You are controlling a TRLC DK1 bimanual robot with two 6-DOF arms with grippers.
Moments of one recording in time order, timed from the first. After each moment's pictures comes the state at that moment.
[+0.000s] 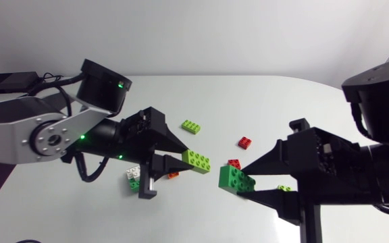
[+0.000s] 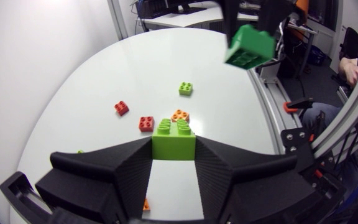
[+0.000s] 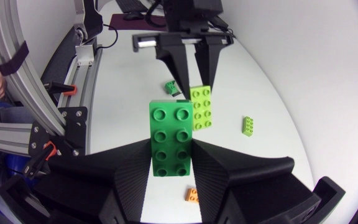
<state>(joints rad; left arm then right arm) -0.58 1.37 0.87 -0.27 0.60 0.72 0.74 0.83 0.82 -0.68 -0.28 -0.60</state>
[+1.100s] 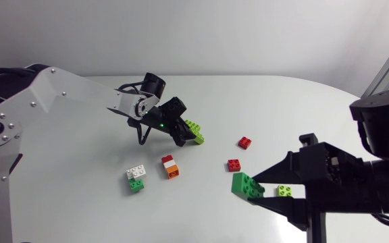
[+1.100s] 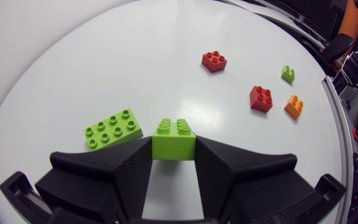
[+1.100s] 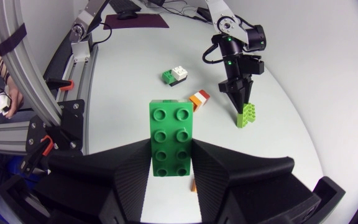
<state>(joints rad) -0.39 2.17 1.43 -0.17 0.56 0.60 0.59 0.75 0.70 -0.65 -0.39 -0.63</state>
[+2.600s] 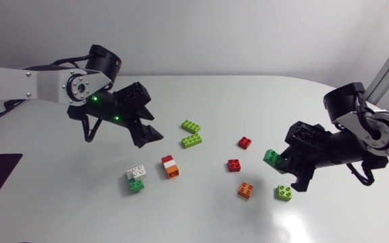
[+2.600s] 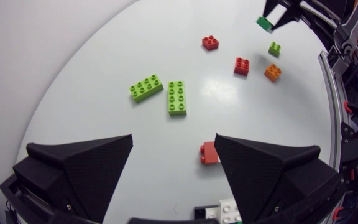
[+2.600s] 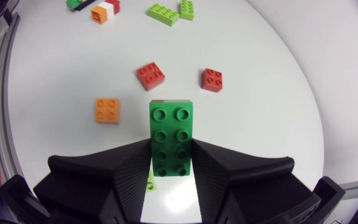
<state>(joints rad) -0.30 1.67 1.14 -0.42 0.38 0.76 0.07 1.31 0.74 -0.44 -0.25 -0.90</state>
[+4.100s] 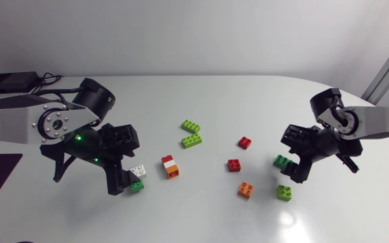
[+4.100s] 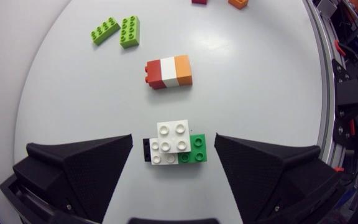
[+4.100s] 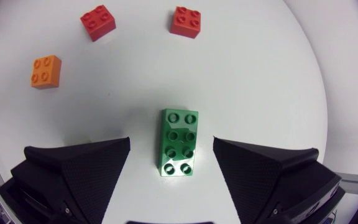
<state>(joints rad) -0.37 1.45 0.87 -0.58 0.17 0.85 0.00 1.60 0.85 -0.39 -0.10 -0.99</state>
